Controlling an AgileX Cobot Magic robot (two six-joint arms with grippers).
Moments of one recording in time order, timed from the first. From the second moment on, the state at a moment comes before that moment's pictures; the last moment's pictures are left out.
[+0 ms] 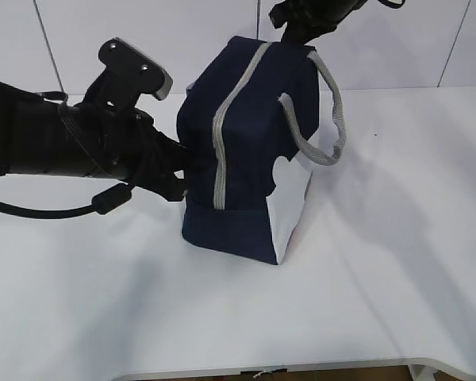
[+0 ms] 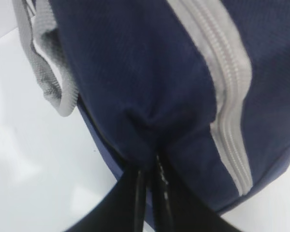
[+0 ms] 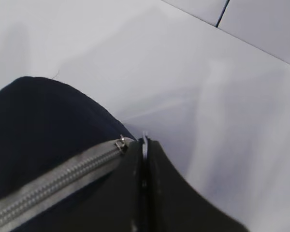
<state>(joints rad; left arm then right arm) -0.57 1.65 -0.92 -1.81 0.09 2.02 0.23 2.39 -2.64 0.24 1.25 -0.37</state>
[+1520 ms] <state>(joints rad) -0.57 1.65 -0.92 -1.22 -0.24 2.02 0.23 1.68 -1.62 0.36 1.23 -0.39</state>
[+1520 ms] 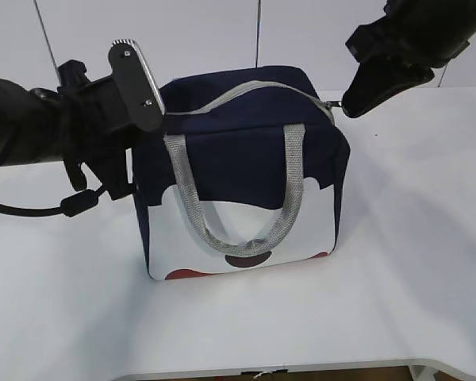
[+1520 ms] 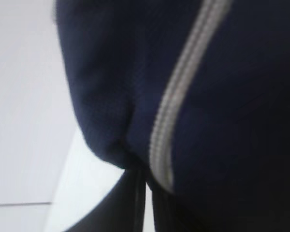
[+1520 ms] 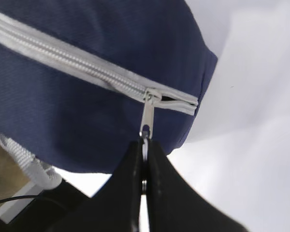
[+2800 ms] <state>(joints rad) -0.57 1.65 -0.91 -0.97 -0.40 2.02 0.23 1.65 -1.60 0.42 1.23 0.37</state>
